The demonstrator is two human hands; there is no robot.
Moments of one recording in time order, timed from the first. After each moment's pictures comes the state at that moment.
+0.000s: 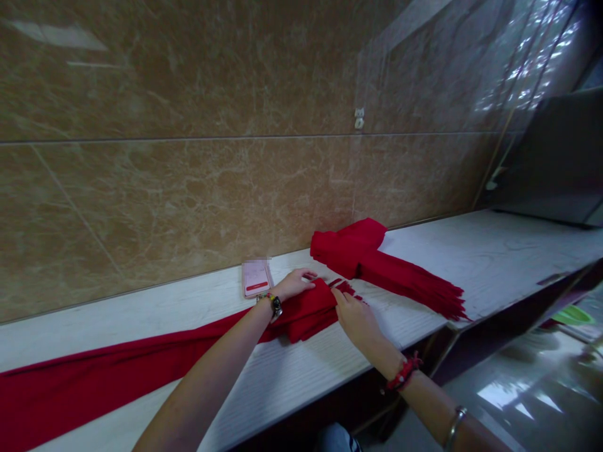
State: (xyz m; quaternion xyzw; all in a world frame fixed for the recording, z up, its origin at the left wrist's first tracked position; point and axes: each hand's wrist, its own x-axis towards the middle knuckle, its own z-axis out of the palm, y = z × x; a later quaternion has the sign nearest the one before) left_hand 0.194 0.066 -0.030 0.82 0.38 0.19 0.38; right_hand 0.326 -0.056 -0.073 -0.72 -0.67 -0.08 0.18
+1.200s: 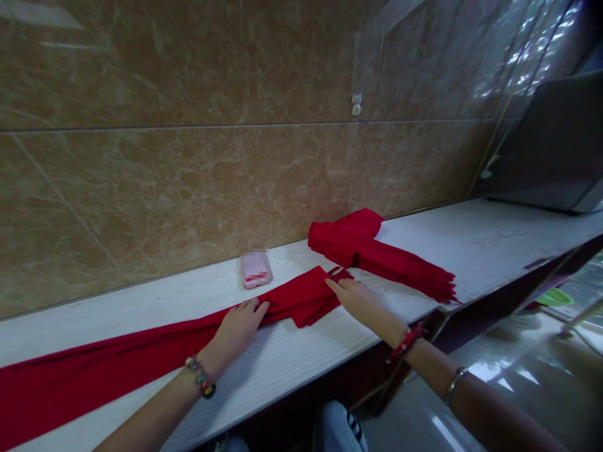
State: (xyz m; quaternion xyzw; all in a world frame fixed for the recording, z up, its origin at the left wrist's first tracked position) left_hand 0.071 -0.022 -0.047 0.90 0.43 -0.02 -0.10; right_hand 0.350 -0.057 -0.064 -0.60 -0.78 -0.15 0.09
